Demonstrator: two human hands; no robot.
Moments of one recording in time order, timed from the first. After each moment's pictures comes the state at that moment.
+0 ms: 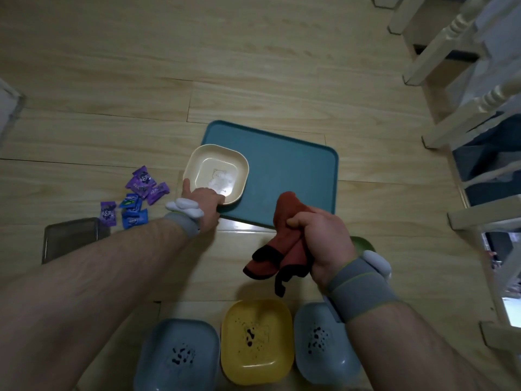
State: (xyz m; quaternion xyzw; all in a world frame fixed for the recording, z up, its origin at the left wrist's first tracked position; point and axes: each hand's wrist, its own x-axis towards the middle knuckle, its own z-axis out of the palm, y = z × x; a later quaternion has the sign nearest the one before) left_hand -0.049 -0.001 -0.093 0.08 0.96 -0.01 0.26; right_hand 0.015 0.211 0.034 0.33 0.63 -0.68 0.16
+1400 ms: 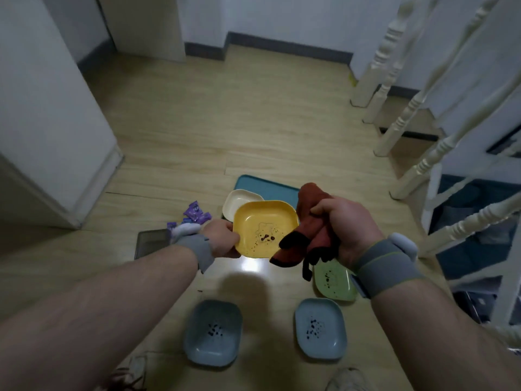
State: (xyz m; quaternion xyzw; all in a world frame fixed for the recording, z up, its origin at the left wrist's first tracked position) left_hand 0.102 -0.006 0.125 -0.24 0.76 0.56 0.23; right_hand 0.101 0.198 0.243 0.22 0.70 -0.67 0.13
